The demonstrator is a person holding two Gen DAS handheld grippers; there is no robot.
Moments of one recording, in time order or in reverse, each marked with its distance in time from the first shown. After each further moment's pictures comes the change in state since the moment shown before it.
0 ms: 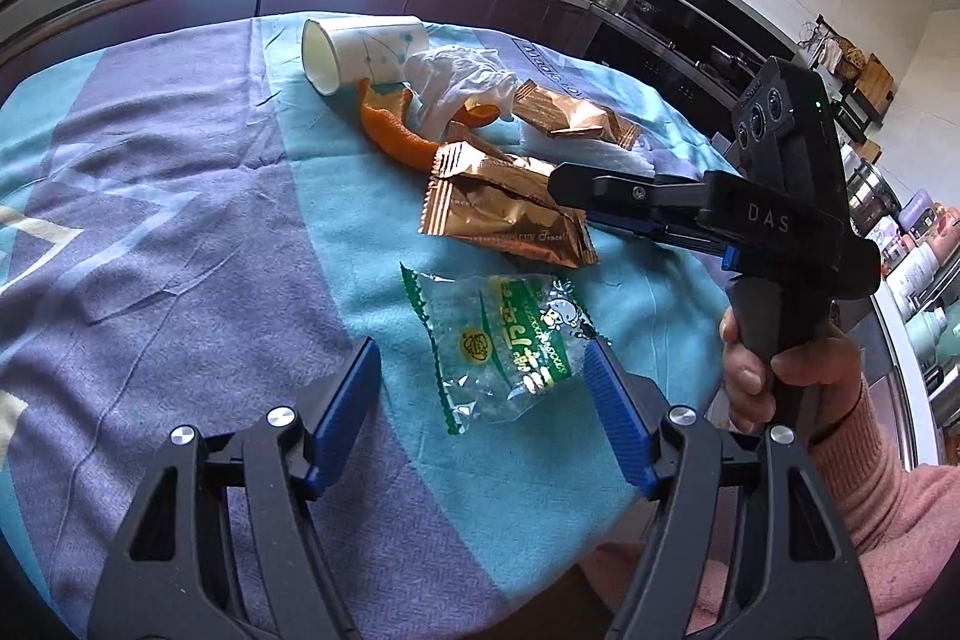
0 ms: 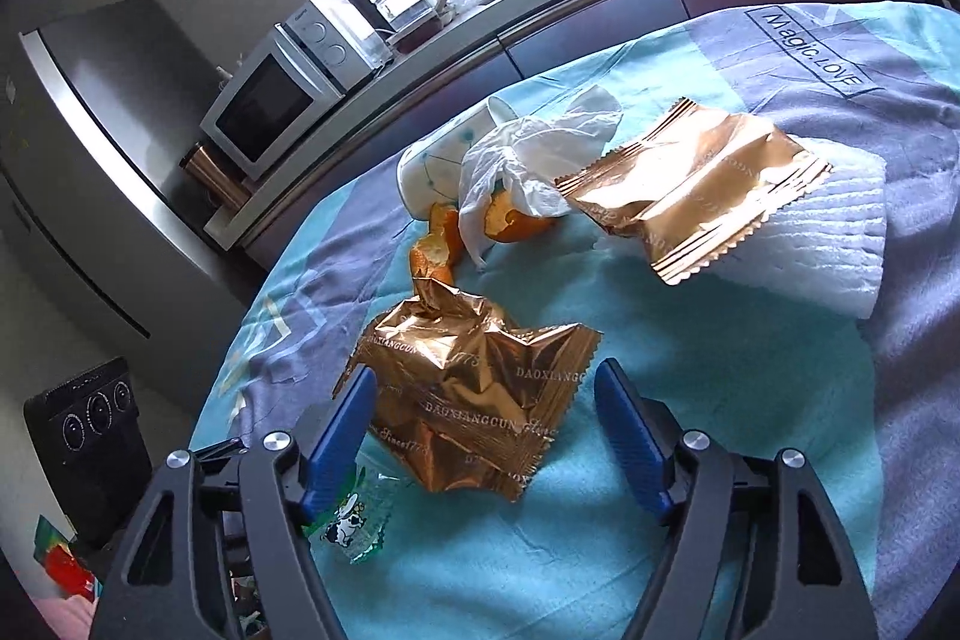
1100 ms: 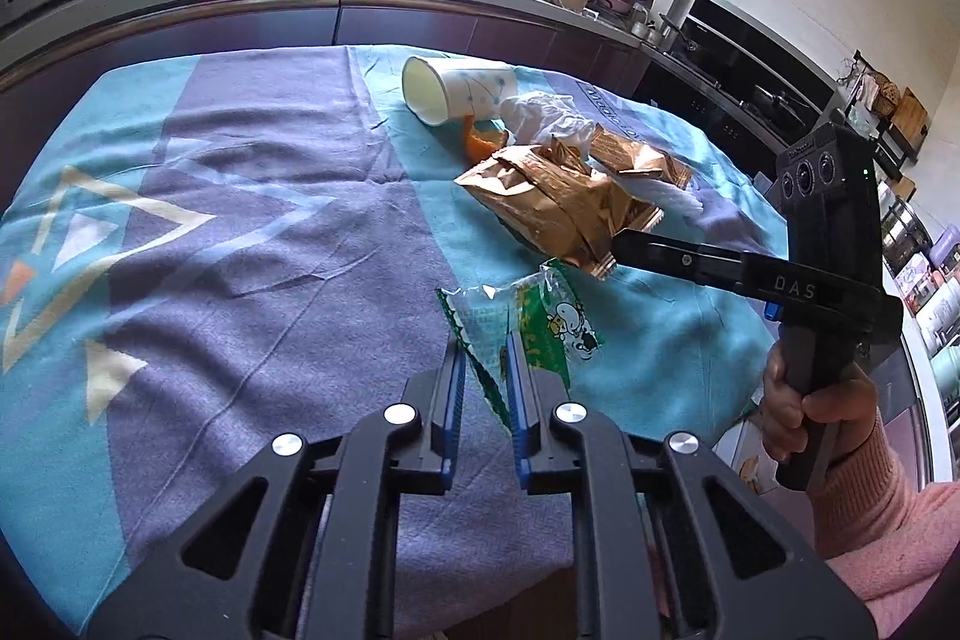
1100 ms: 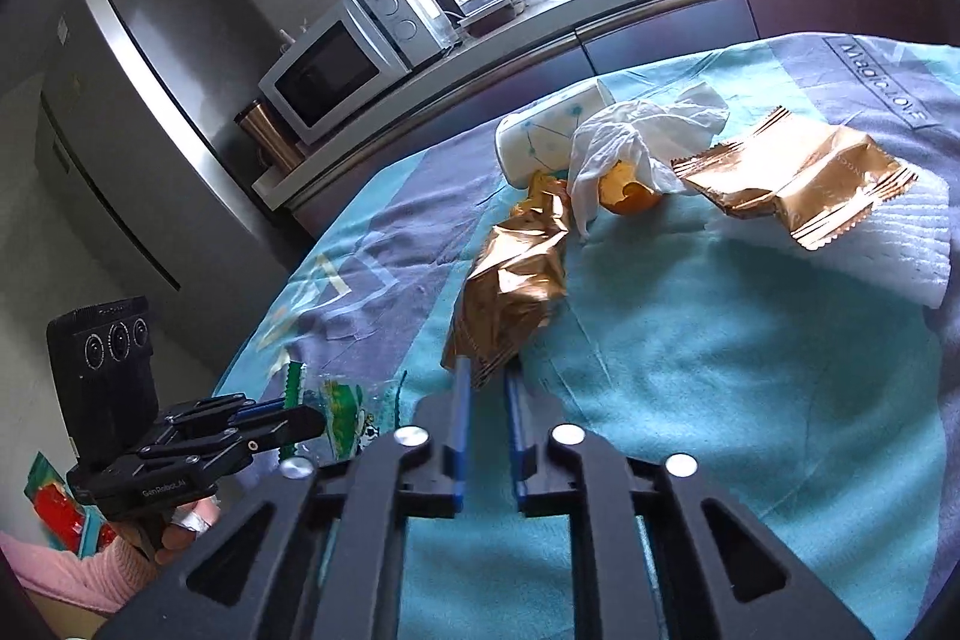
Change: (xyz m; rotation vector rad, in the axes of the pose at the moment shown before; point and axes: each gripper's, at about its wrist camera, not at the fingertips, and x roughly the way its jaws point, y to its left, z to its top) left arm -0.048 0.030 -0.015 -0.058 -0.094 0.115; right arm 0.000 0.027 -0.014 -0.066 0.012 0.103
